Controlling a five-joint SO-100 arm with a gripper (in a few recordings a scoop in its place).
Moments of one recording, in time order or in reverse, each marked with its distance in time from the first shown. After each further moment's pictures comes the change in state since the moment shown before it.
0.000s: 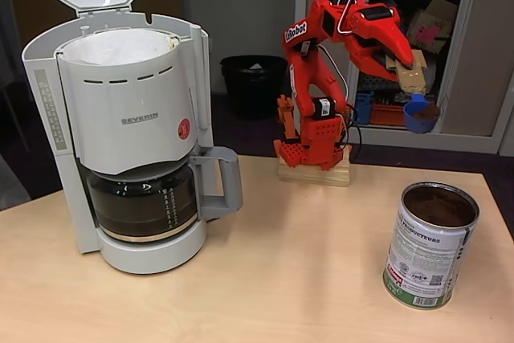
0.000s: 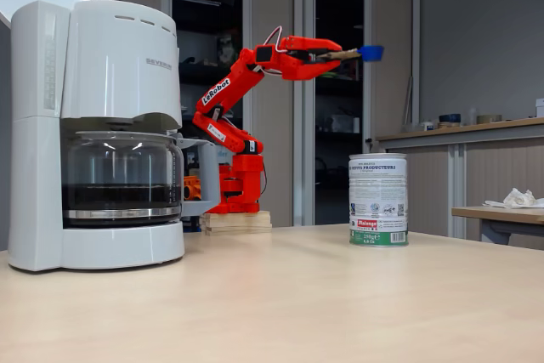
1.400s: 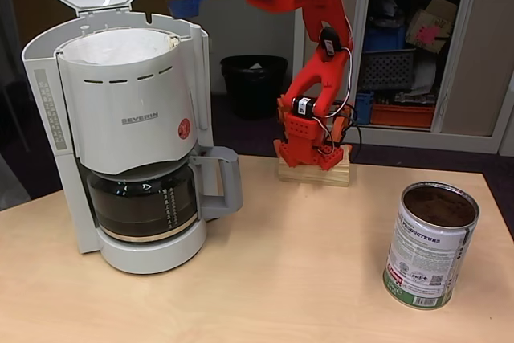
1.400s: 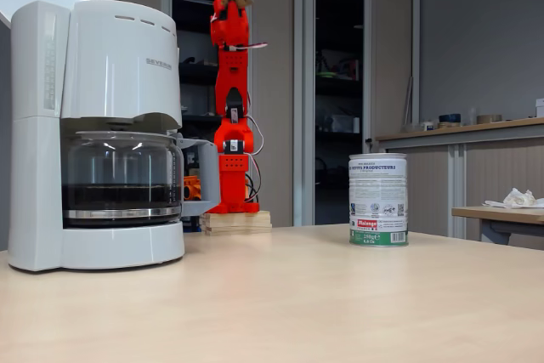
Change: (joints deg) arm 49.3 -6.2 -25.9 12.9 7.7
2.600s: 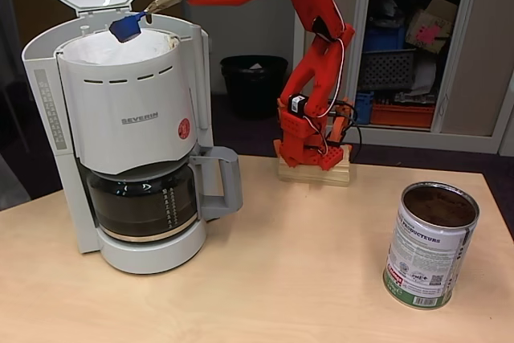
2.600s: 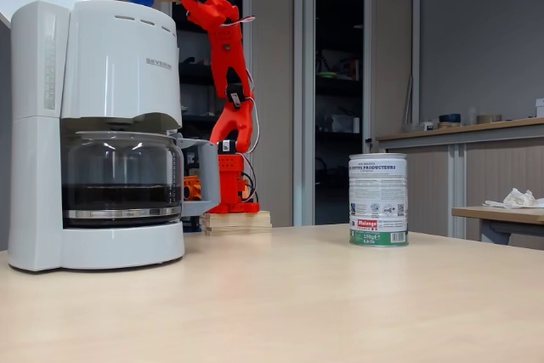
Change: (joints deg) arm 14.8 -18.0 -23.1 16.0 21.8
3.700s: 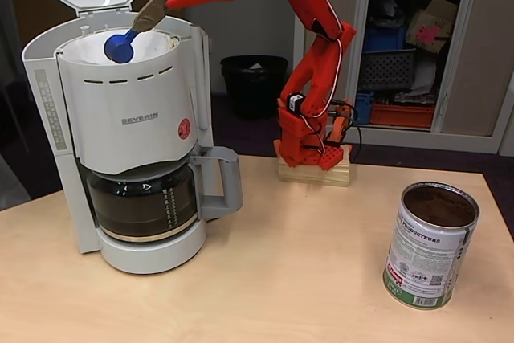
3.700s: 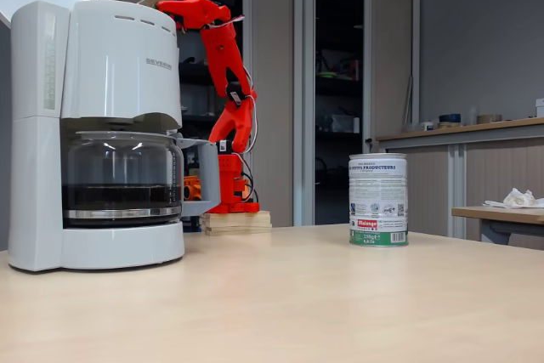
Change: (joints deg) arm 7.0 -1.8 3.3 -1.8 52.1
